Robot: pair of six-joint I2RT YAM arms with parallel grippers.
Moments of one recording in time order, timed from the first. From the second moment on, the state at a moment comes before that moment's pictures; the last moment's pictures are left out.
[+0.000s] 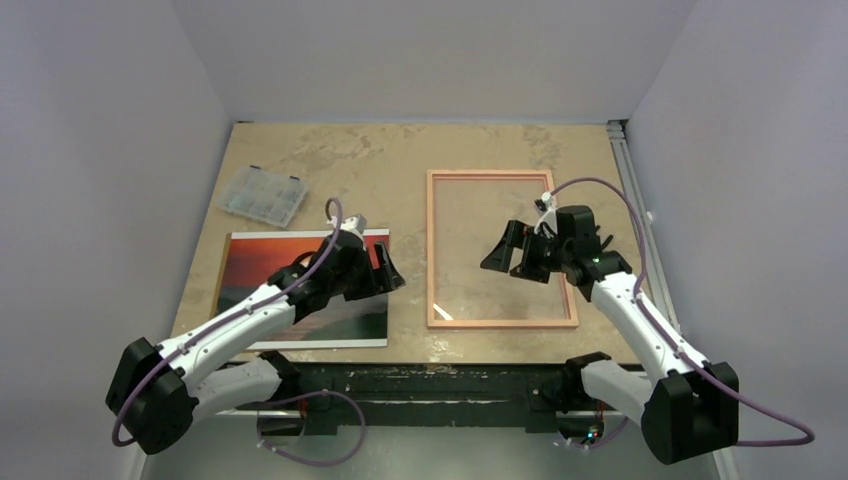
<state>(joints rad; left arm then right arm) -0.69 1.04 0.66 -0.35 0.02 -0.85 0.23 1.05 0.71 -0.46 -0.48 0.53</state>
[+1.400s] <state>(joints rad) -0.61 1.18 0.60 -0.72 -0.24 -0.83 0.74 1.82 1.09 -0.07 -0.49 0.79</state>
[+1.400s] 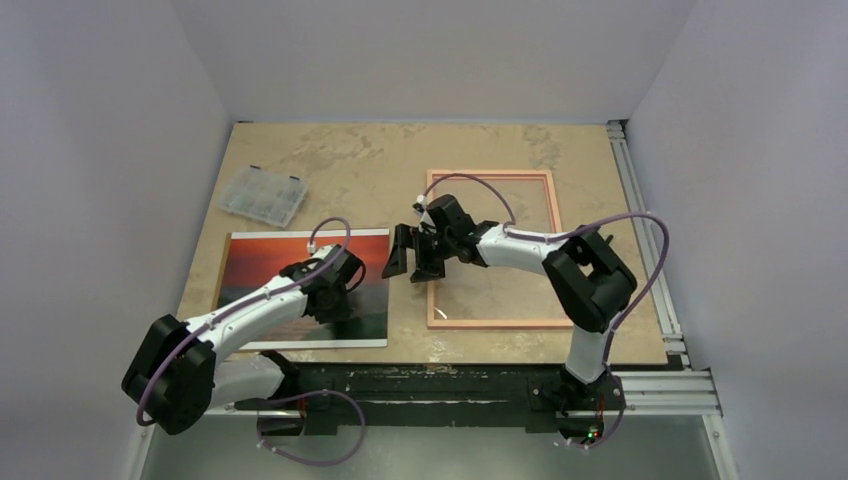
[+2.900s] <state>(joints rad) -0.60 1.18 0.60 -0.70 -0.22 -0.81 0.76 2.01 1.11 0.28 -0.60 1.04</state>
